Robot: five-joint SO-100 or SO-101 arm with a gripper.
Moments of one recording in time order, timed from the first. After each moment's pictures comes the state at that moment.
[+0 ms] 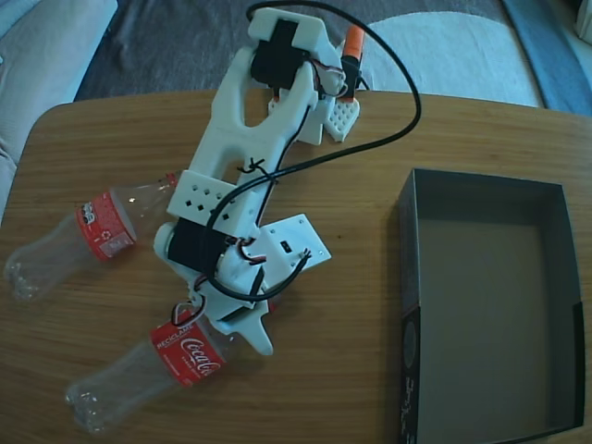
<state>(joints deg) 16.9 56.9 71.1 74.1 -54.4</state>
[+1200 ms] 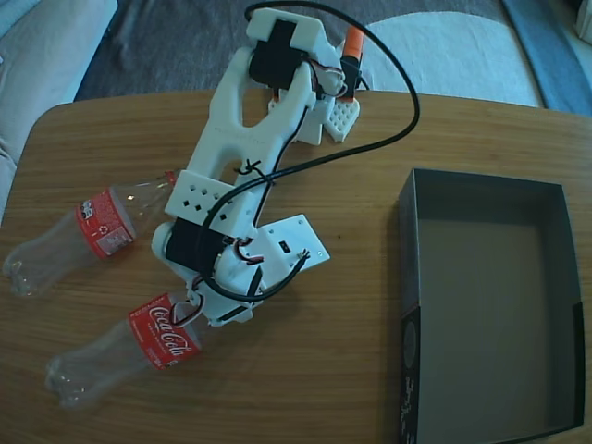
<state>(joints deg) 17.2 56.9 71.1 74.1 -54.1</state>
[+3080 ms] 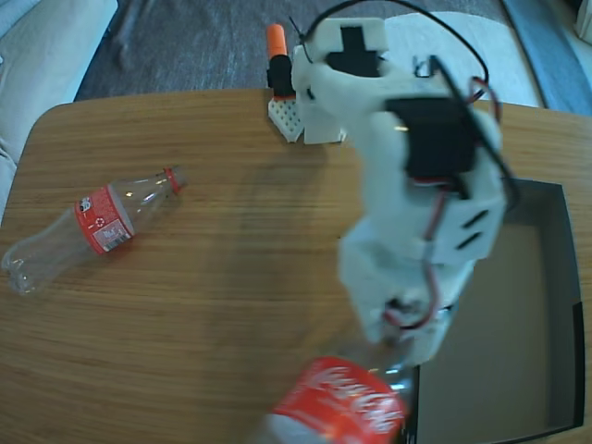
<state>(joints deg) -14.1 56.8 22.9 94.4 -47.5</state>
